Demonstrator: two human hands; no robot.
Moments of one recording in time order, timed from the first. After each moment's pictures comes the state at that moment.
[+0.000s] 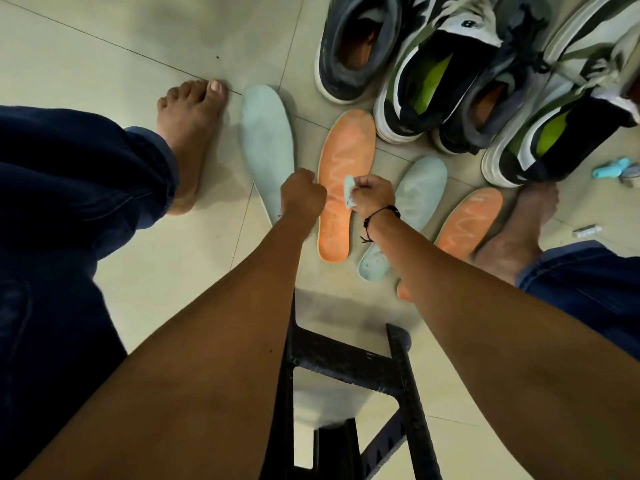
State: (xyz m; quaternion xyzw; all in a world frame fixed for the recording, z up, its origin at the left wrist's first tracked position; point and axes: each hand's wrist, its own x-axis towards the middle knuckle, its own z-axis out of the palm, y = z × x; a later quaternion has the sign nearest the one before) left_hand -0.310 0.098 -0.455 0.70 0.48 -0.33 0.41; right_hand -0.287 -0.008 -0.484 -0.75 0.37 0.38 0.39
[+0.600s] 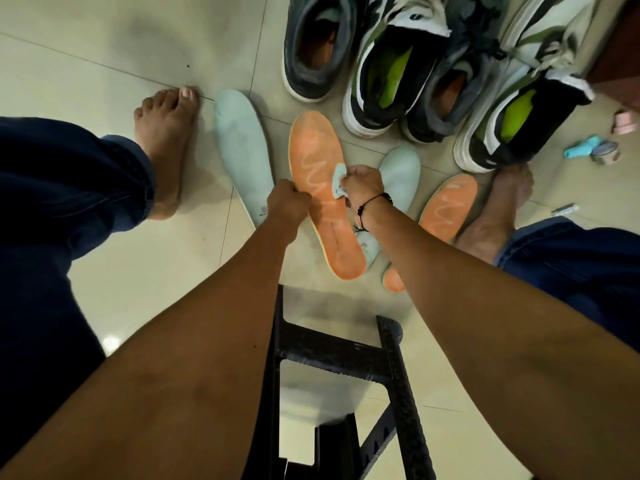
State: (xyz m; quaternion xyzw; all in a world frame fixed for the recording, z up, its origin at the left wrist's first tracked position) left_hand -0.318 0.079 -0.444 0.63 0.51 -0.35 0.47; right_hand -0.270 -0.027 -0.456 -0.72 0.37 0.41 0.42
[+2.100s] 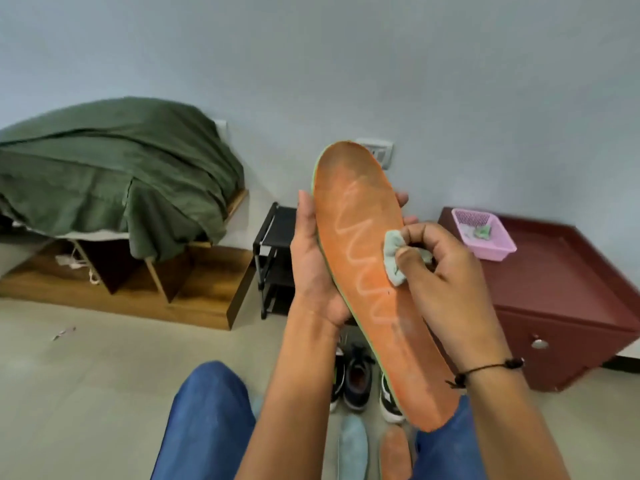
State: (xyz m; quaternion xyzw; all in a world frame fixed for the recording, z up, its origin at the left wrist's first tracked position) left_hand -0.347 0.028 0.139 0.24 -0.18 -0.12 0.95; right_hand -0.375 -0.090 0.154 -0.81 -0.11 -0.15 0.56
